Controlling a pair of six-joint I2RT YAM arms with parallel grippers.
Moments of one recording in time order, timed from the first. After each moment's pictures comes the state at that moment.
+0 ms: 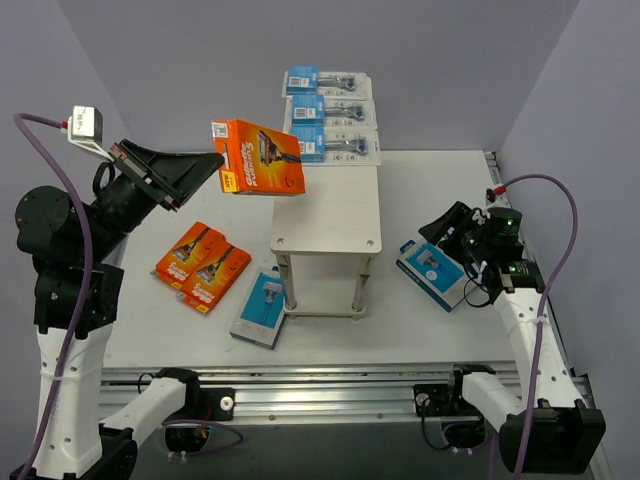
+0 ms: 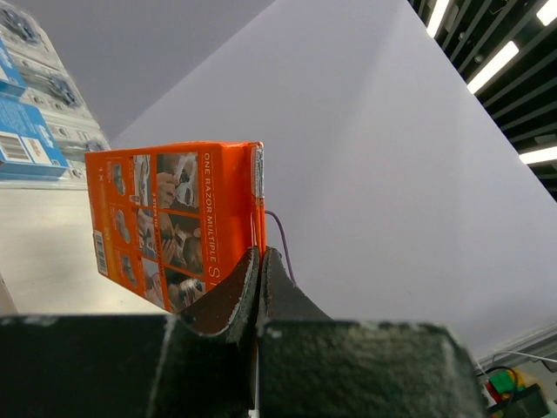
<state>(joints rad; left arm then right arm) -0.17 0.96 1.58 -0.28 0.54 -1.18 -0.04 0.97 0.85 -0.43 -0.30 0.62</state>
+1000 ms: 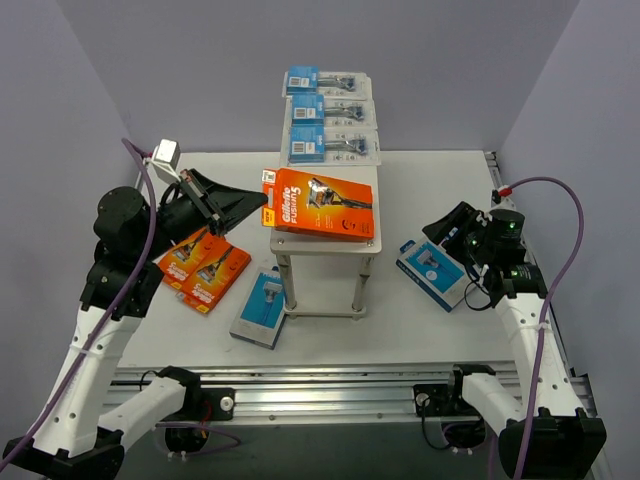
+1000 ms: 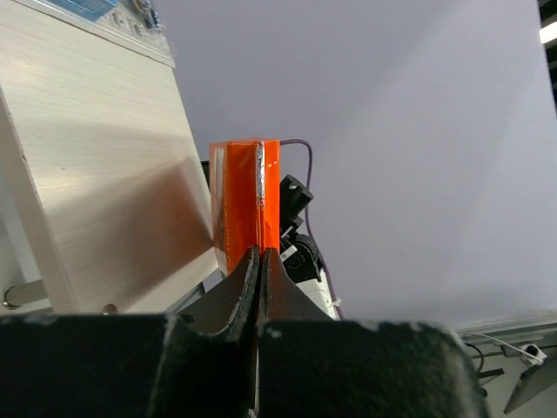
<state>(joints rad) -0.34 0.94 1.26 -0.21 0.55 -1.31 -0.04 0.93 0.85 -0.44 -0.25 0.65</state>
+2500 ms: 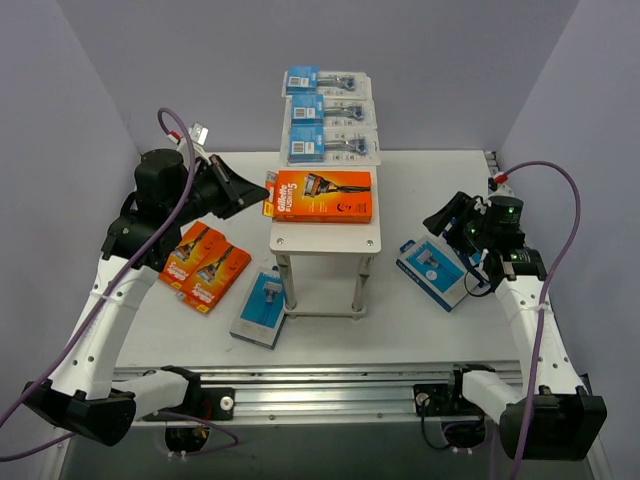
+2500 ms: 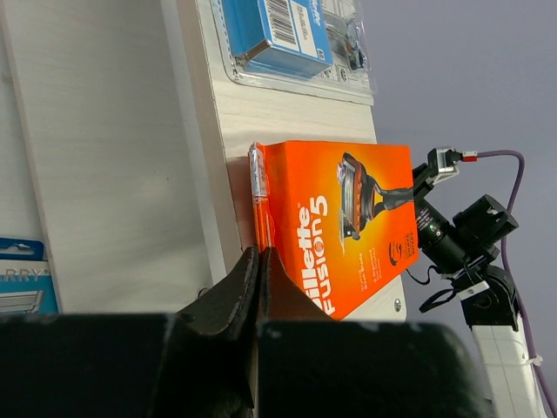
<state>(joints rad) -0.34 1.19 1.46 -0.57 0.36 -0.84 -0.04 1.03 0.93 -0.46 -0.24 0.57</state>
